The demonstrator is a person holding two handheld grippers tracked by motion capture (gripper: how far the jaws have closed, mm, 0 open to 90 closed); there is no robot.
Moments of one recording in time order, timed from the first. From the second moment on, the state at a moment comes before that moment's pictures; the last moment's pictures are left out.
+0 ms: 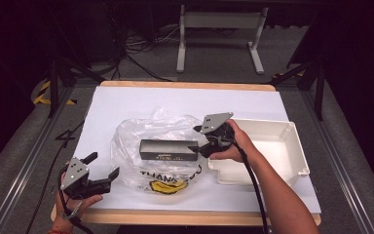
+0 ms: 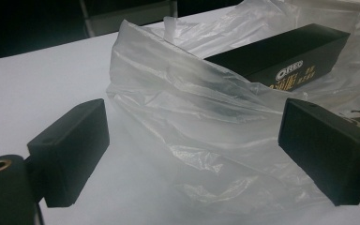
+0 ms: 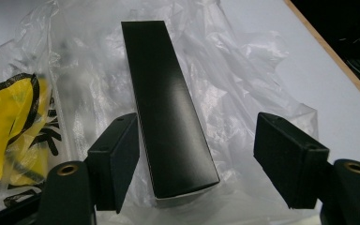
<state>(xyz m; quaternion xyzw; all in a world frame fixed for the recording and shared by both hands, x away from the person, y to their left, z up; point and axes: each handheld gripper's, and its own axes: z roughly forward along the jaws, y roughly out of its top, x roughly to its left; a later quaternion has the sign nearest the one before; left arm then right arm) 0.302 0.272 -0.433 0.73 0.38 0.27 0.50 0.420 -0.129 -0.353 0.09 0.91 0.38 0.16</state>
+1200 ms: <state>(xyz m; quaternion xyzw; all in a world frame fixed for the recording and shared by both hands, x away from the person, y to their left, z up) 0.301 0.271 -0.434 0.73 0.38 0.27 0.50 0.443 -0.080 -0.379 0.04 0.96 0.27 0.10</state>
